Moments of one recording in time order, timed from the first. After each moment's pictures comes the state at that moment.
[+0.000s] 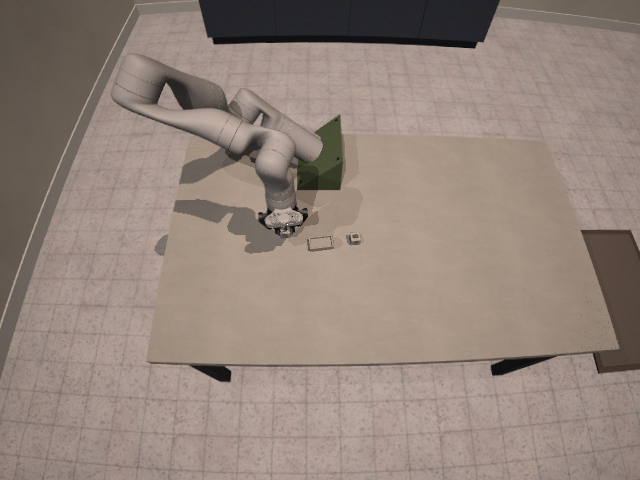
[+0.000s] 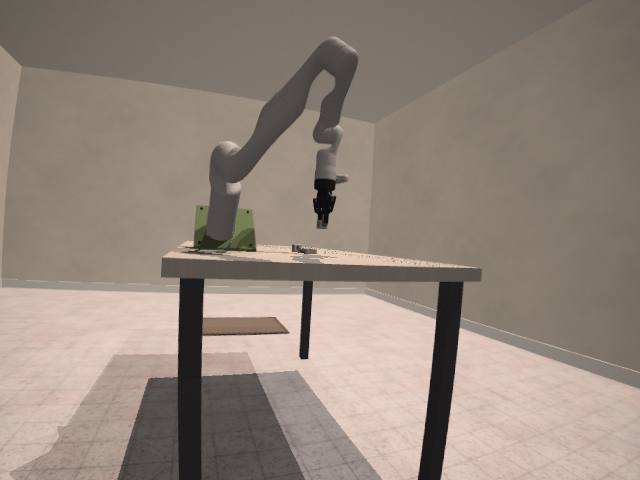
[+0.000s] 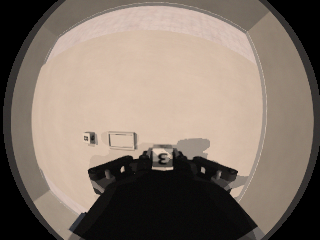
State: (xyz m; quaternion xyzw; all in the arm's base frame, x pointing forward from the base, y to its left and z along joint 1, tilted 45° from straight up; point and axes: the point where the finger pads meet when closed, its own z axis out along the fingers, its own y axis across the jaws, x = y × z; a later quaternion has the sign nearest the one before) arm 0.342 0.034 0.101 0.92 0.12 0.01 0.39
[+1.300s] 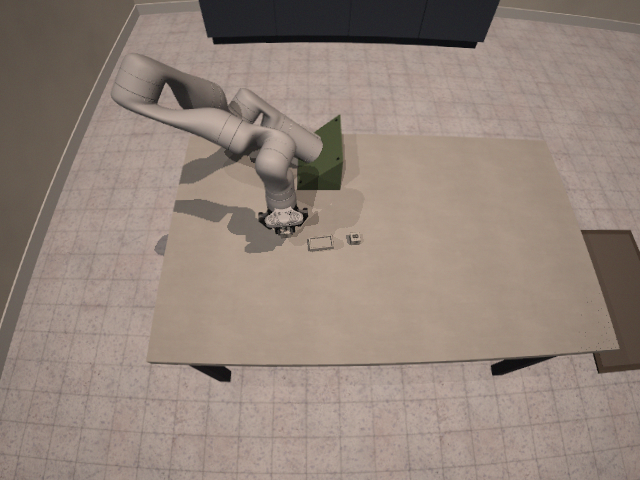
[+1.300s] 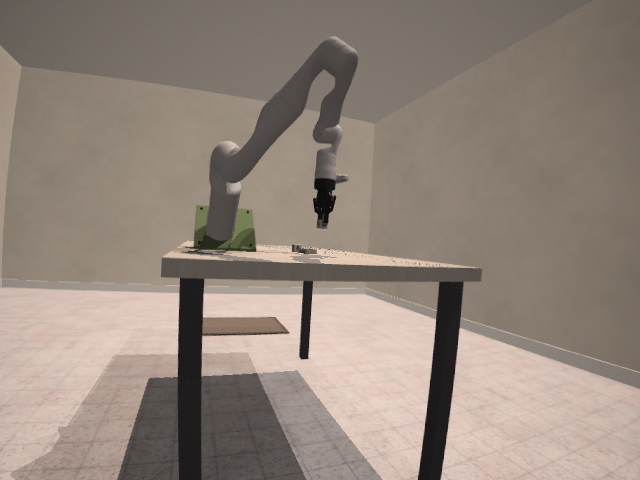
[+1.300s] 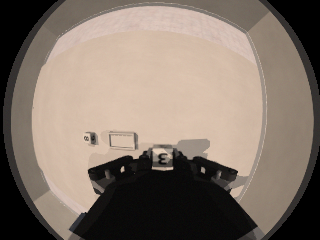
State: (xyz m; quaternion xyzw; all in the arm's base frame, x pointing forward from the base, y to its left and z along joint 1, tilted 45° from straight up) arm 0.342 0.036 0.101 0.92 0.12 0.01 0.39
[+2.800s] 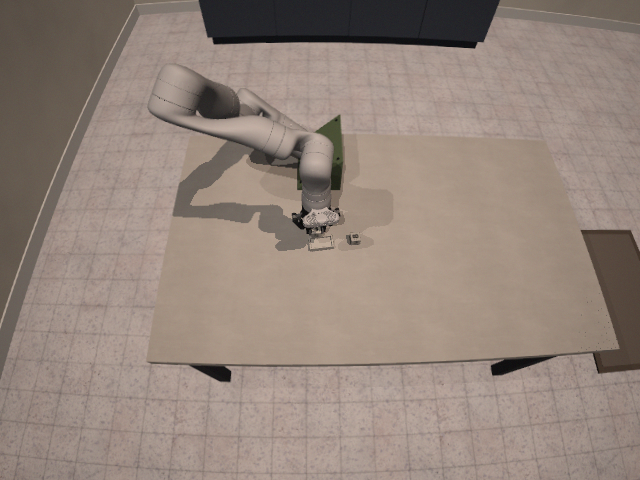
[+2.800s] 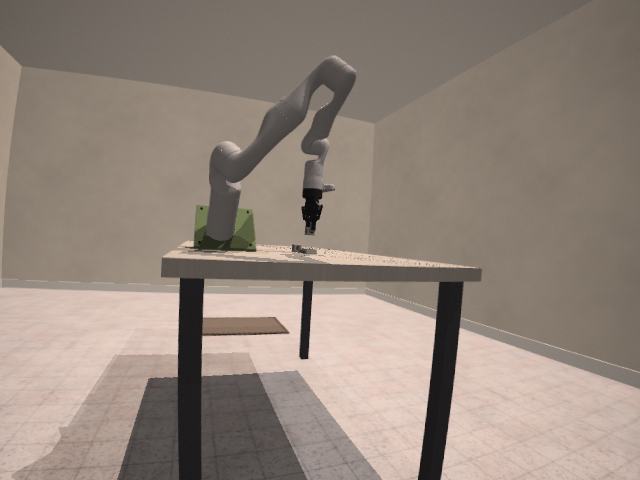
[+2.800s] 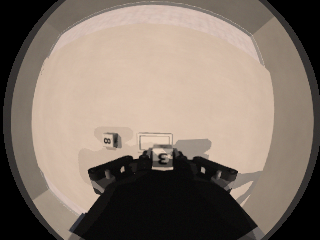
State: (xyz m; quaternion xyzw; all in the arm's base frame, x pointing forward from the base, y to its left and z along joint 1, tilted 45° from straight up) arm 0.322 0.077 0.022 0.91 0.13 0.00 0.38
